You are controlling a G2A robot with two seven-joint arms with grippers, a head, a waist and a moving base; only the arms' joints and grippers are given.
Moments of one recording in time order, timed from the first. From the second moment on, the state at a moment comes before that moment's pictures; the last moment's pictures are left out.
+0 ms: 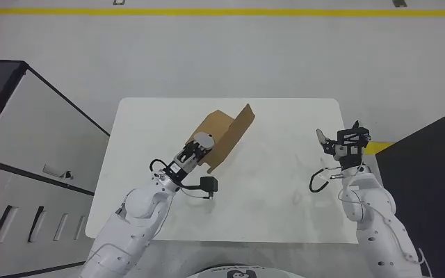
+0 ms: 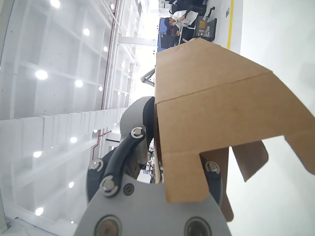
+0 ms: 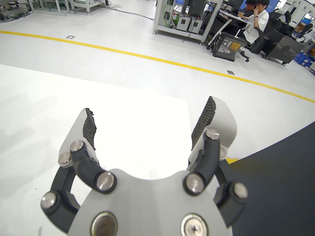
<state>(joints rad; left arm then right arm) 1.58 -1.15 -1.20 -1.77 2.72 0.27 0.35 -1.73 -1.15 1.60 -1.80 -1.33 0.00 0.00</state>
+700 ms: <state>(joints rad) 1.53 -1.14 -1.23 -1.82 2.27 -0.33 0.50 -1.73 -1.15 1.60 -1.80 -1.33 0.00 0.00</state>
